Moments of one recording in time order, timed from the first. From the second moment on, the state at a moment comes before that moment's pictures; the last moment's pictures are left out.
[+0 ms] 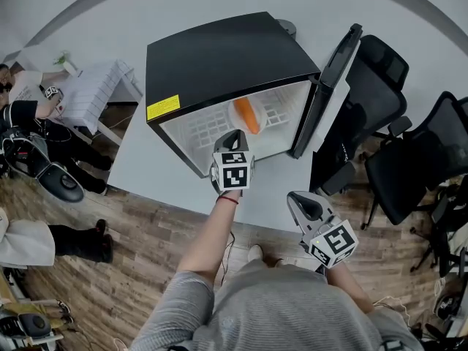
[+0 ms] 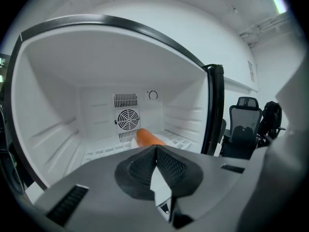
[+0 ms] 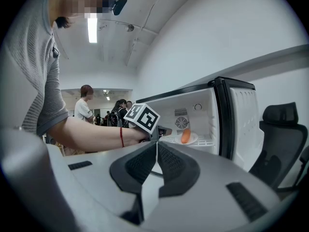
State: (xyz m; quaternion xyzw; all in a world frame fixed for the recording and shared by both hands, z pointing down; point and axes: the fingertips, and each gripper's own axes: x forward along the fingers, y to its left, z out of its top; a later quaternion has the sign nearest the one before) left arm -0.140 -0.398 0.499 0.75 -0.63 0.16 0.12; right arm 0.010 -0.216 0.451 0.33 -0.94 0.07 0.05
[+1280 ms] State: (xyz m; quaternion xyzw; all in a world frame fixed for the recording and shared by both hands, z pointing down) left arm -0.025 -0.188 0.458 0.81 -0.57 0.10 0.10; right arm 0.052 -0.152 0.439 0.30 -0.95 0.06 0.02
